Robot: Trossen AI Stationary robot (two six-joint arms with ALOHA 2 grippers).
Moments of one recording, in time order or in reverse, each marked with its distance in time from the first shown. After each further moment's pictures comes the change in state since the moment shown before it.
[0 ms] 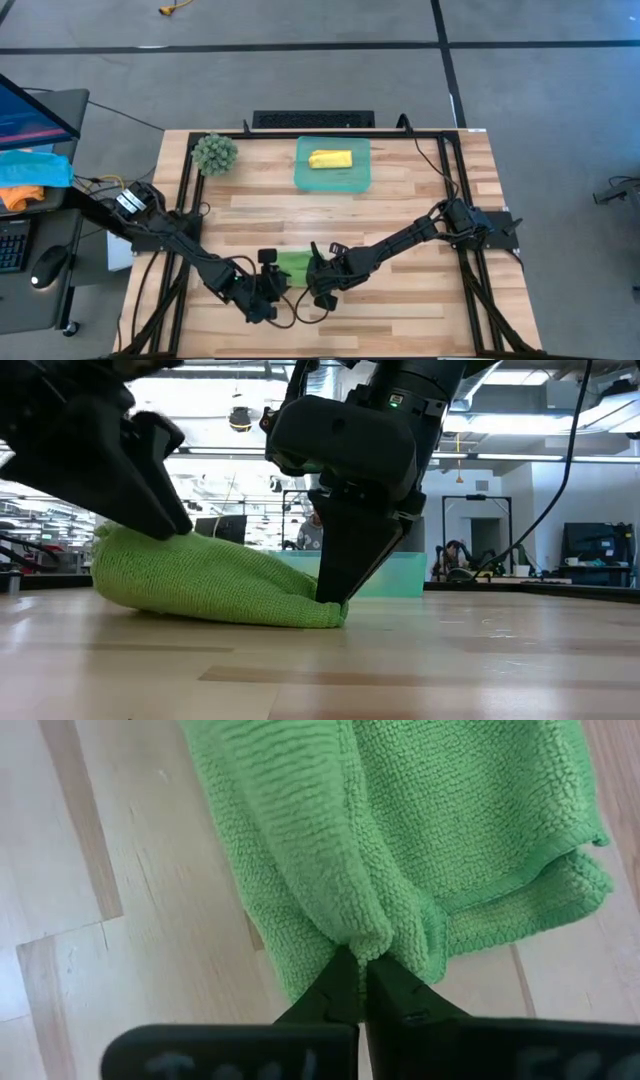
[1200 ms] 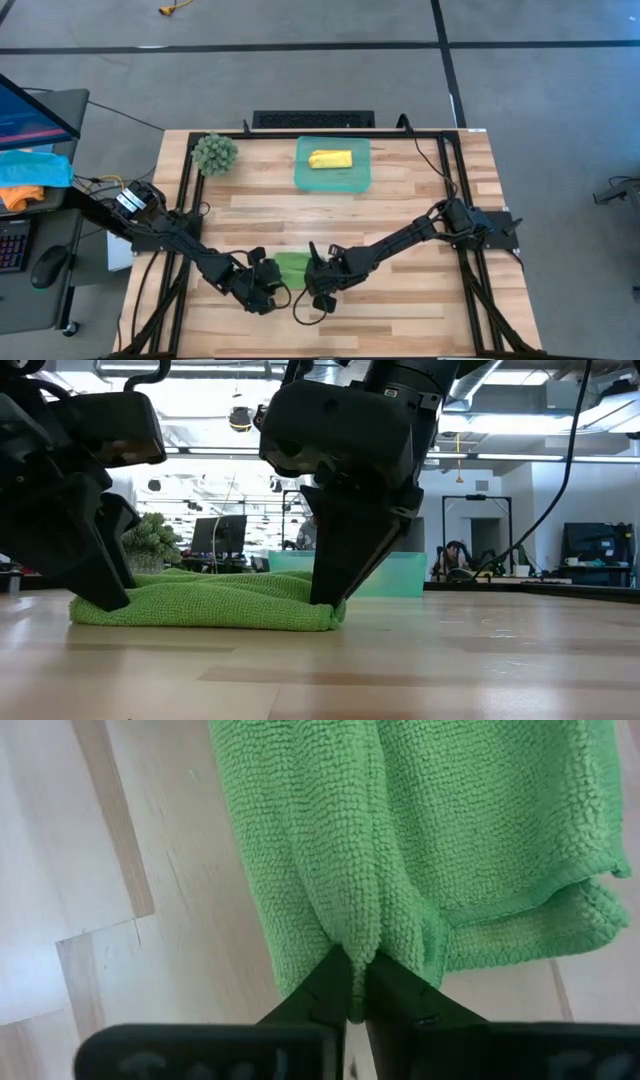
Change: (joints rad) left arm 0.022 -0.003 -0.167 0.084 0.183 -0.399; right arm -0.005 0.003 0.023 -0.001 -0.050 0.008
